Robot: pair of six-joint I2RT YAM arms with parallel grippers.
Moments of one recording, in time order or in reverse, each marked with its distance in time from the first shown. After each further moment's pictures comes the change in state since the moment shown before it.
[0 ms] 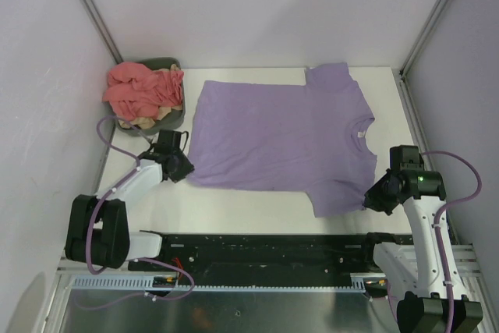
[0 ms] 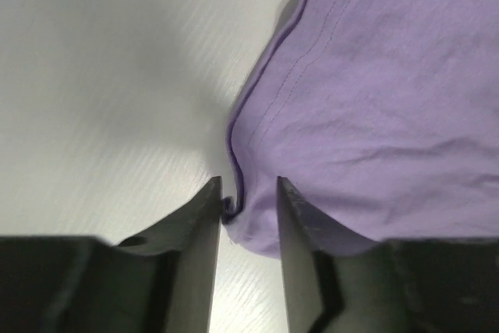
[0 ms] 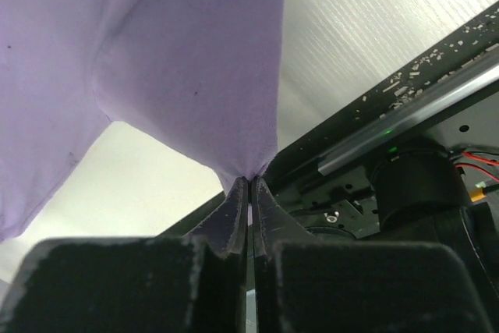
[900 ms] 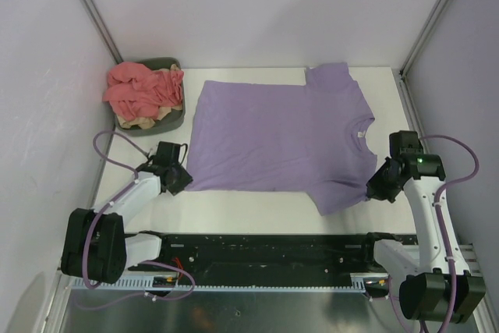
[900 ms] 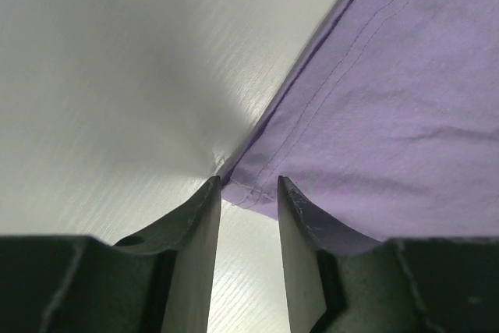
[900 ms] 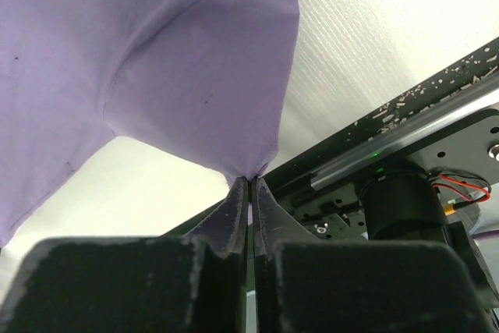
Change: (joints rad) left arm -0.005 -0.111 -0.127 -0.021 -0.018 -0.071; right arm -0.002 0.140 0.093 0.018 0.037 -0.092
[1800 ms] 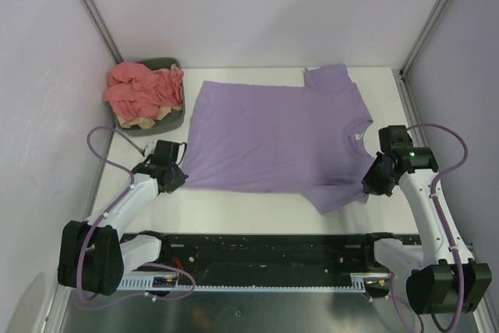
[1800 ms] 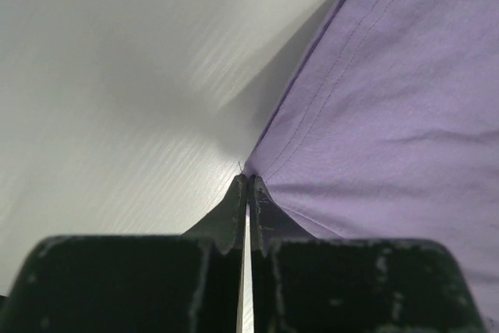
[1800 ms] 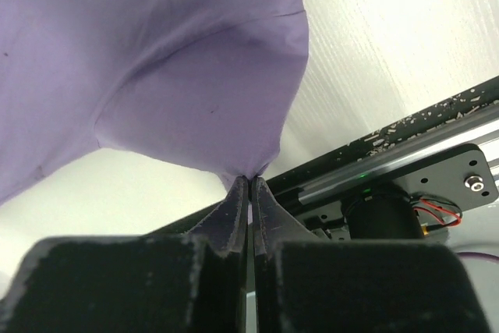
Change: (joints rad) left arm -0.022 -0.065 0.038 -0.091 -0.098 0.014; right arm 0.080 0.063 0.025 0.055 0.045 -0.061
